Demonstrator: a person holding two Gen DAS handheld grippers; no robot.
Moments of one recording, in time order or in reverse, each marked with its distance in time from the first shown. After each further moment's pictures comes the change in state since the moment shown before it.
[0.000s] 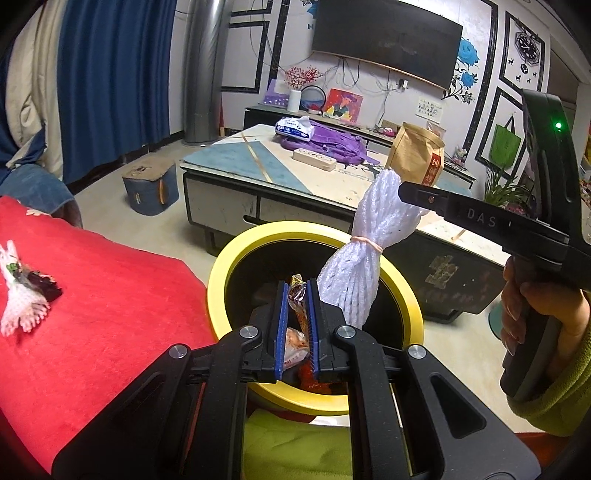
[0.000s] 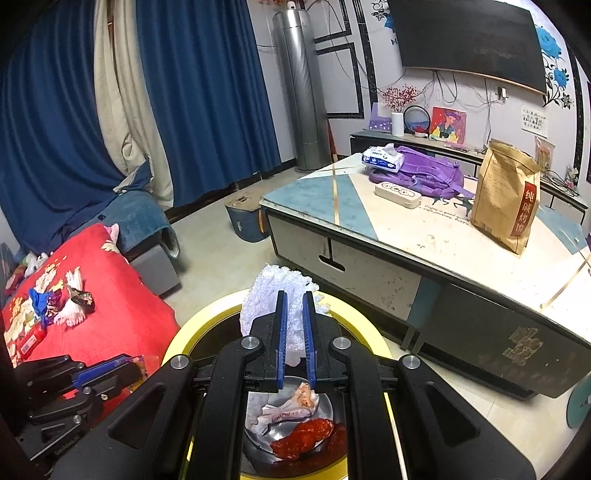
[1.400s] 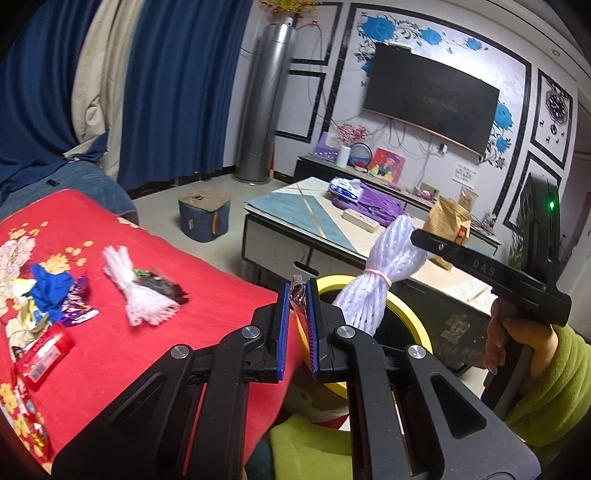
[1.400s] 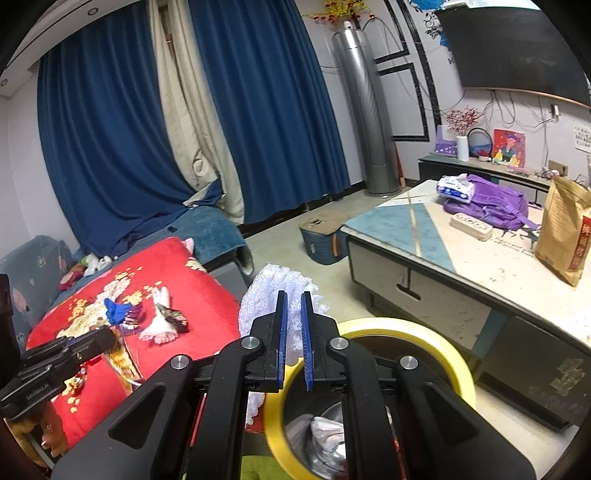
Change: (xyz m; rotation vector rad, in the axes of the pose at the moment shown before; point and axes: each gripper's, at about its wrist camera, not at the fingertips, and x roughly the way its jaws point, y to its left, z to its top) left arm -0.123 0.042 0.000 -0.141 -0.194 0.128; right arm -0.039 0.071 0.025 -0.060 -0.092 0.255
